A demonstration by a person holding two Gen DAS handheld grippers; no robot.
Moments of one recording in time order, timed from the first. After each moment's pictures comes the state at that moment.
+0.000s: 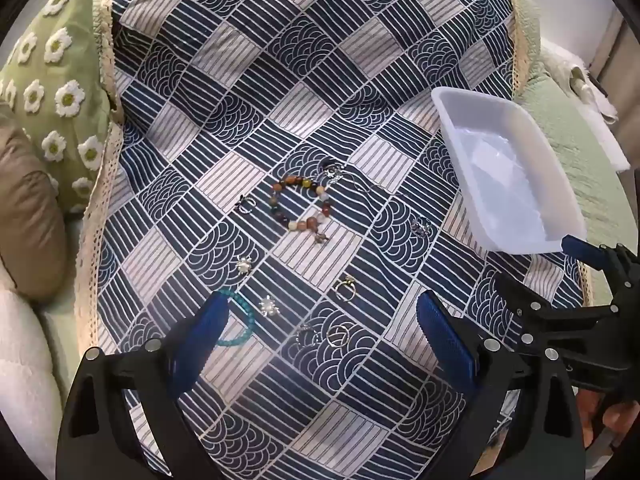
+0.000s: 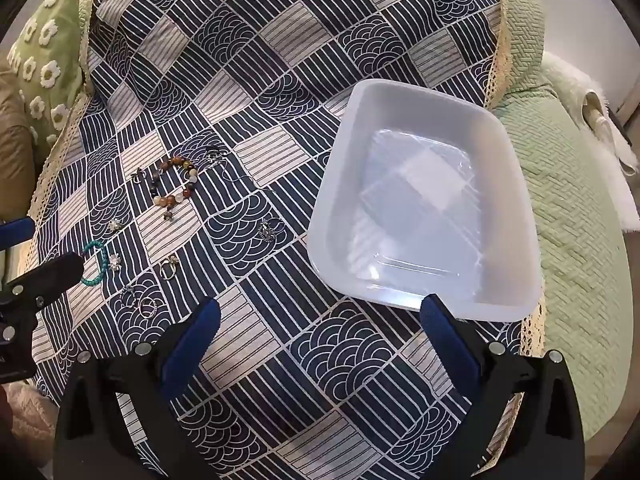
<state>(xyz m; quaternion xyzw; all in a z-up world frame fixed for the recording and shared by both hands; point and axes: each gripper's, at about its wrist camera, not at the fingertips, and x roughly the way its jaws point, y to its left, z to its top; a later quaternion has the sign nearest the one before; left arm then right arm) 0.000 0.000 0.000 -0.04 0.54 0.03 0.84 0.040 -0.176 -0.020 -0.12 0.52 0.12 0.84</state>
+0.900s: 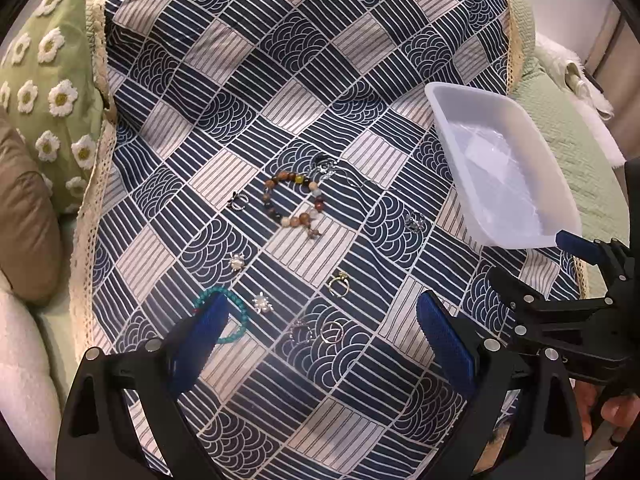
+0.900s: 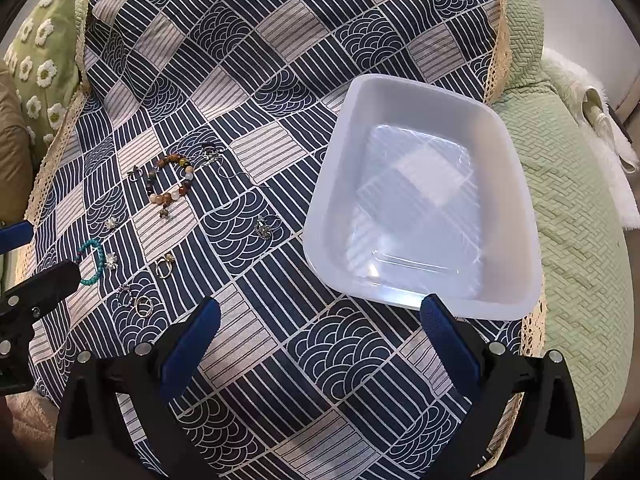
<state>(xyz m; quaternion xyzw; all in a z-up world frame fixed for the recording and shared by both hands) 0.000 -0.006 -0.002 -0.04 0.55 0.03 0.84 0.042 -0.178 -0.025 -0.13 0.53 0.11 0.83</state>
